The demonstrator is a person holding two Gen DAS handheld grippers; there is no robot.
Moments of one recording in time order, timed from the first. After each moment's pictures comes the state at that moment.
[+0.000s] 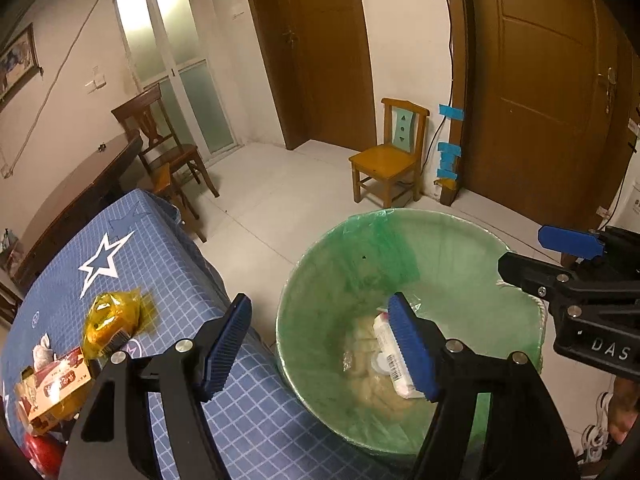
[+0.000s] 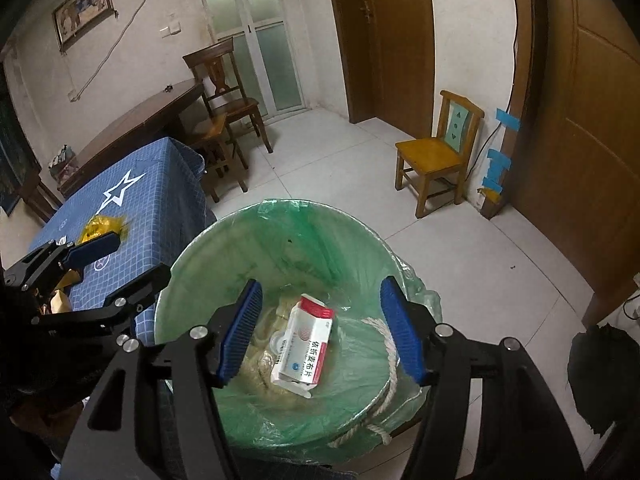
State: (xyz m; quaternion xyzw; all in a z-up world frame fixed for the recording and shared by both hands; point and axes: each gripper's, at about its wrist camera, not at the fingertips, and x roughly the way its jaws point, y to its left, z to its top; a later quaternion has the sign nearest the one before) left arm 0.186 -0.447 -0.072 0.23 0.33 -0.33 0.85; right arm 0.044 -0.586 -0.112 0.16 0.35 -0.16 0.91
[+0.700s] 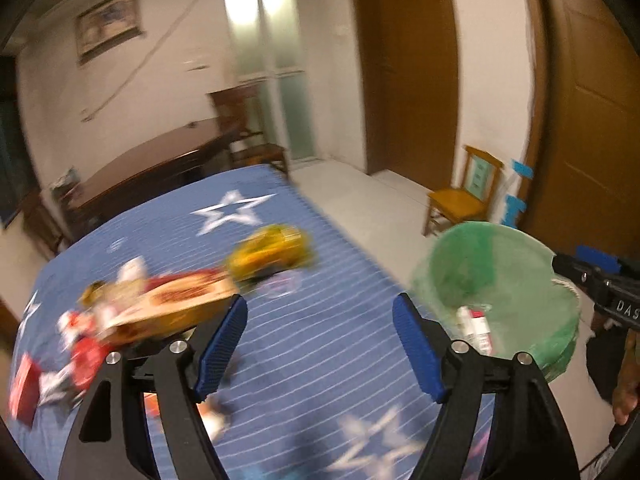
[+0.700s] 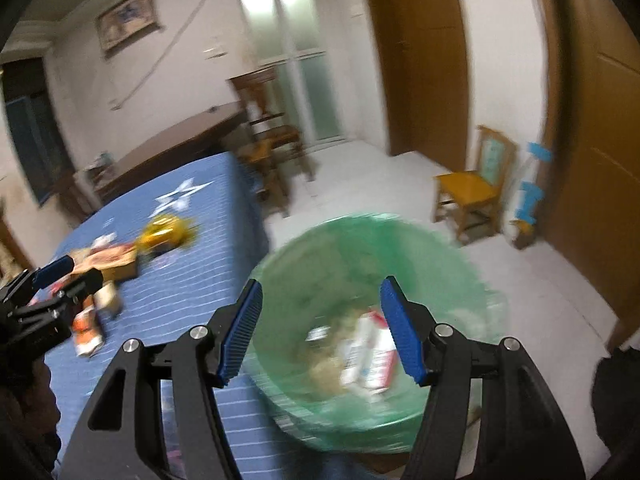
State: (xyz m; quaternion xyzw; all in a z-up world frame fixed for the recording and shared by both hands) left arm 0.178 -0.245 -0.035 0.13 0.30 -0.20 0.92; right arm 0.036 -0.497 -0.099 0.14 0.29 -0.08 0.94
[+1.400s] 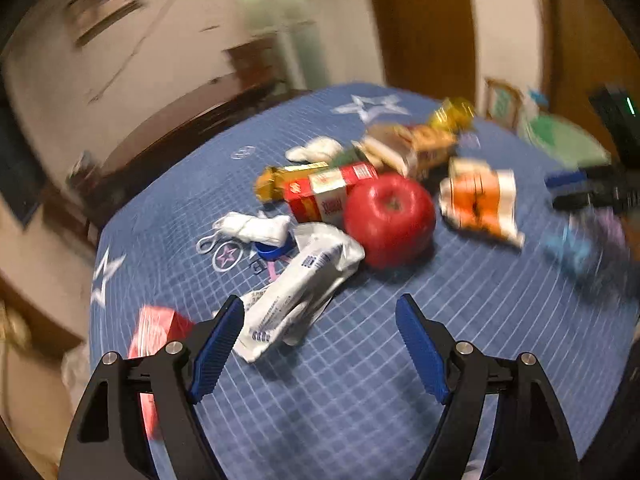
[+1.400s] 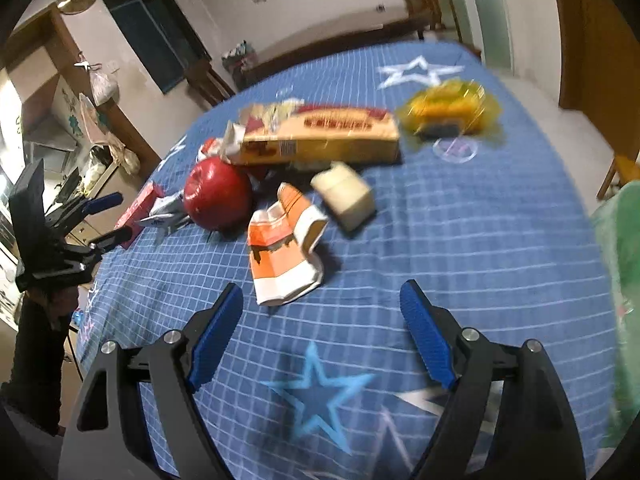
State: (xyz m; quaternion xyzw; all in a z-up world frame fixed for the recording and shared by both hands) left arm 0.224 0.070 -0.054 0.26 0.36 -0.22 0.87; right arm 0.135 -0.279 -0.135 0.11 0.42 0.19 0.88
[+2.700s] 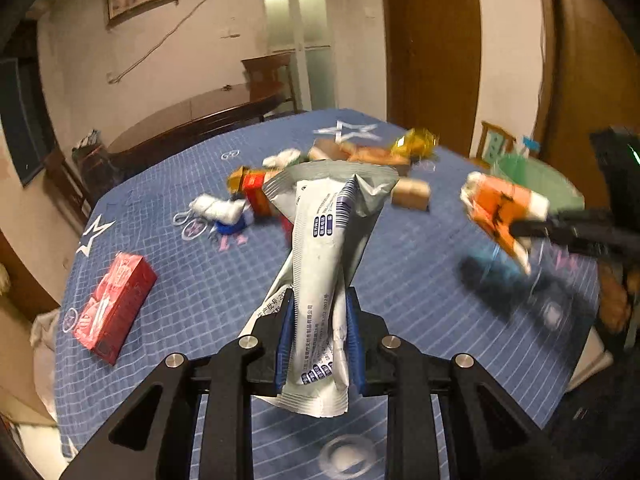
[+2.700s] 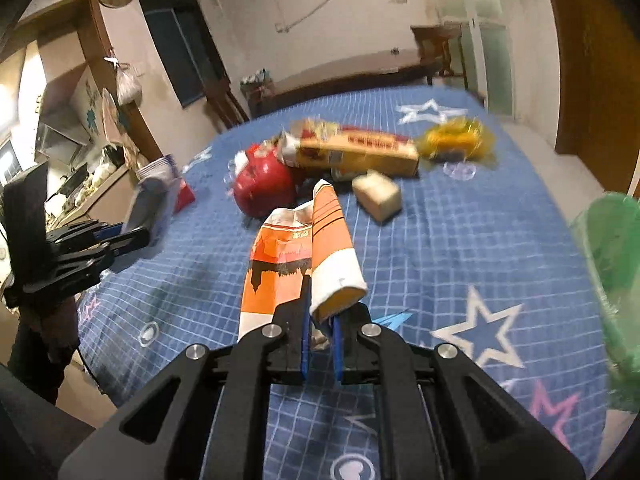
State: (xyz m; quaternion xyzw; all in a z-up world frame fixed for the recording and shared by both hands) left arm 0.133 0.038 -0.042 0.13 0.34 -0.20 0.91; right arm 0.047 -0.260 -0.112 0.08 0.33 0.19 0.92
